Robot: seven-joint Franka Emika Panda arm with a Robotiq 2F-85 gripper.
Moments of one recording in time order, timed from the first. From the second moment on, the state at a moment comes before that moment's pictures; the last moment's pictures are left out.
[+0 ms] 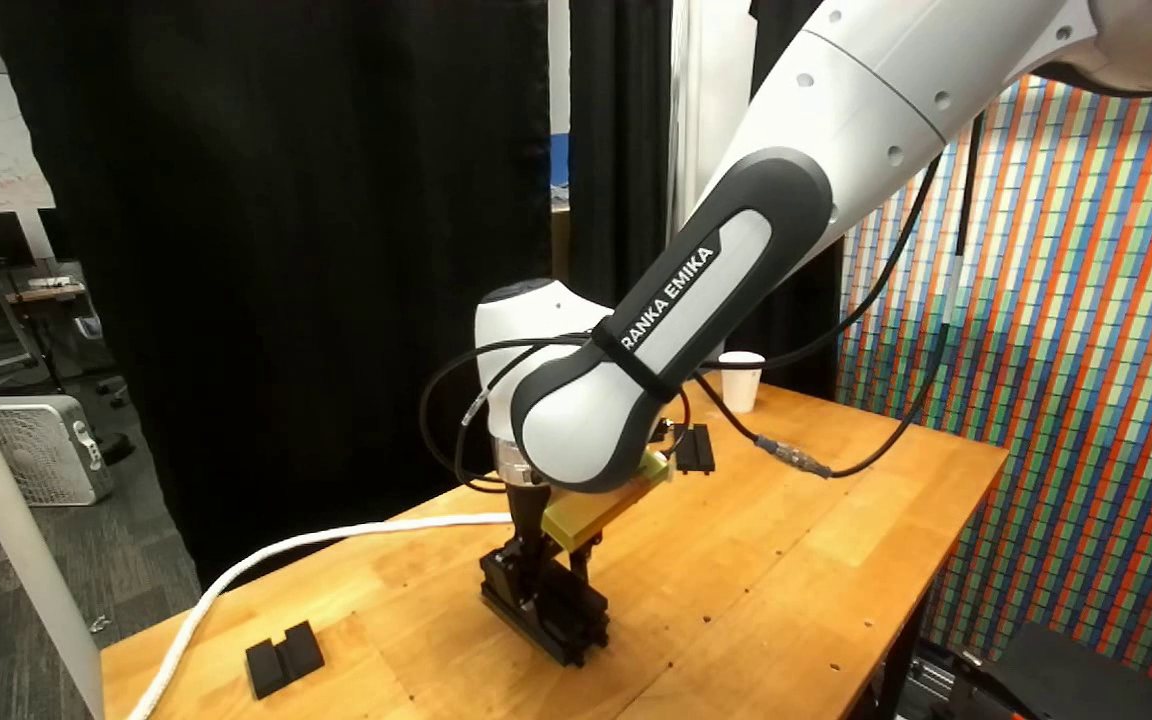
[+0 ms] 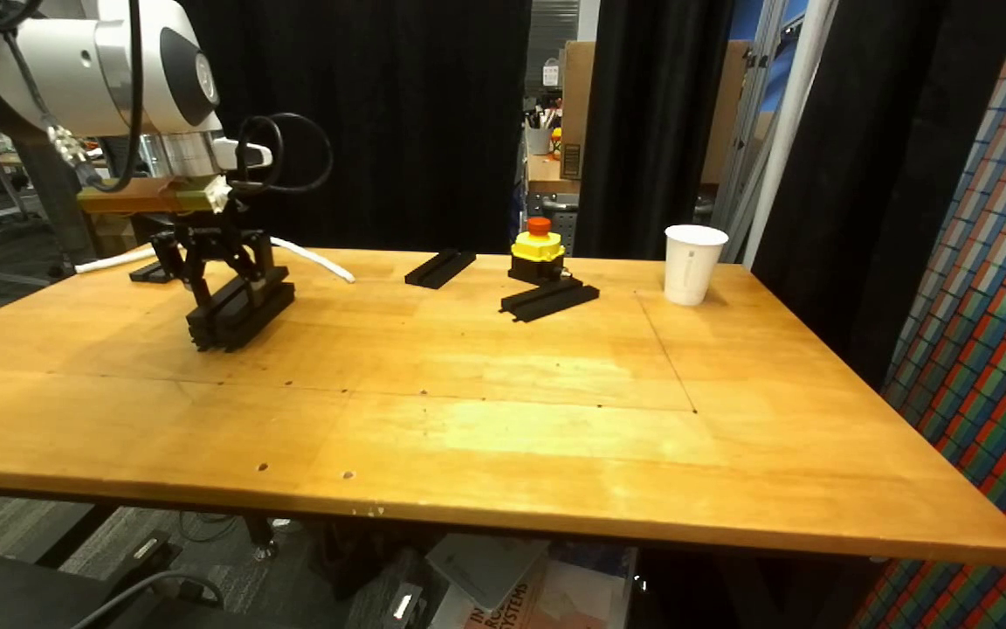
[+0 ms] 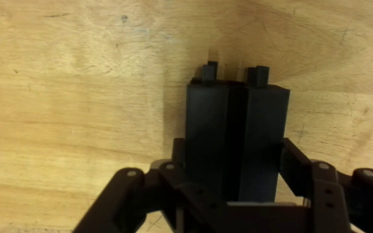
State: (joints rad) arm 0.34 0.32 0.18 -2.15 -0.16 2.42 0.39
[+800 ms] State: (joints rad) arm 0.33 0.29 0.17 -2.13 -0.15 2.42 0.39
